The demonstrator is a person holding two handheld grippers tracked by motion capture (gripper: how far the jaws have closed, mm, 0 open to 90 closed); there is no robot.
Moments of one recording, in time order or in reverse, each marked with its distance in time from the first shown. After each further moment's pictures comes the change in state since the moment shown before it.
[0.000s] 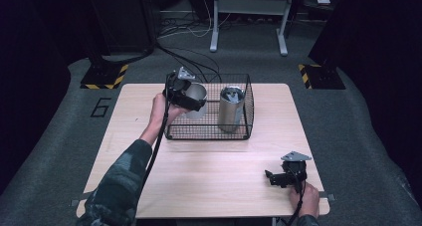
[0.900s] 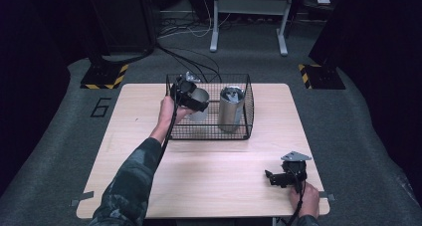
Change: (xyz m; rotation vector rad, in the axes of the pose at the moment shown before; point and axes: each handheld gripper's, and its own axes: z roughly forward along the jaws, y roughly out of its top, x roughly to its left) left arm 0.008 -0.014 0.054 0.072 0.009 -0.044; right arm 0.000 0.000 0.000 0.000 0.000 0.001
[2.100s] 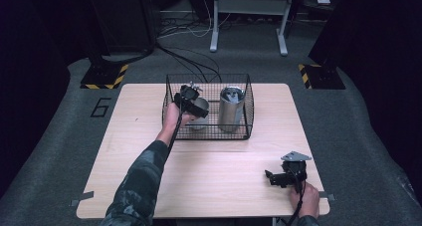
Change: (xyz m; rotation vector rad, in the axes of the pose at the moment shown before) left arm 0.003 -0.022 0.048 0.138 0.007 -0.045; right arm 0.000 0.000 0.000 0.000 -0.001 -0.002
